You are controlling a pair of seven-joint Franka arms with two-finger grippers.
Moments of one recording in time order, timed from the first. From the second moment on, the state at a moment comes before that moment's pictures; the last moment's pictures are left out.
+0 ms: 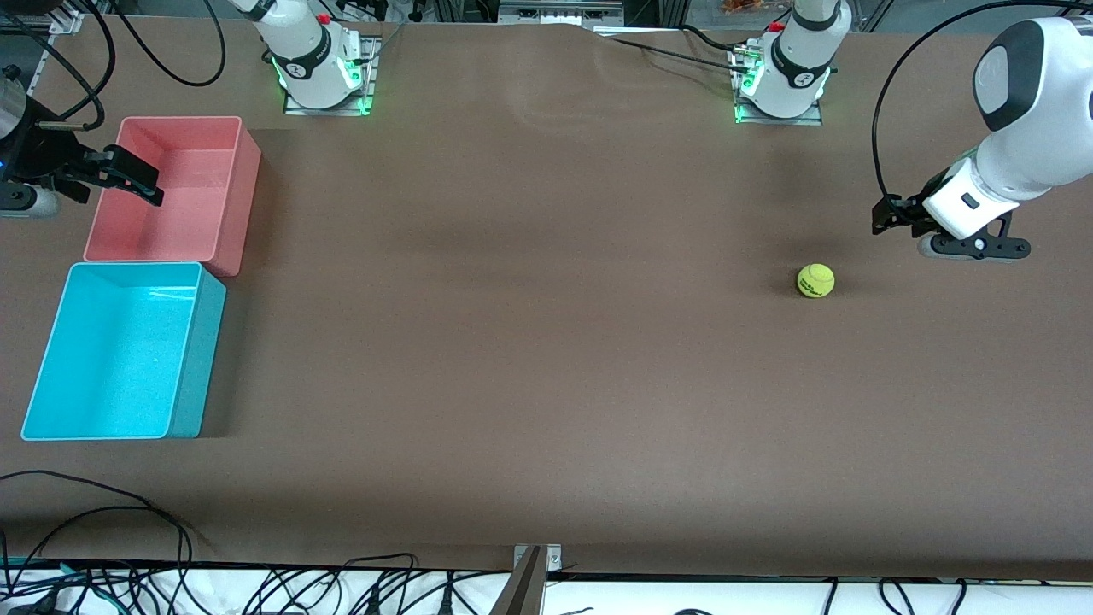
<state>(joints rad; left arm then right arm) 0.06 -0.10 0.00 -2.16 0.01 1.91 0.13 0.01 -0.05 0.00 -1.69 -0.01 1.61 0.03</state>
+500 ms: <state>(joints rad) 0.08 -0.10 0.00 -2.18 0.04 1.95 0.40 0.01 -0.05 0.00 -1.69 -0.01 1.61 0.03</state>
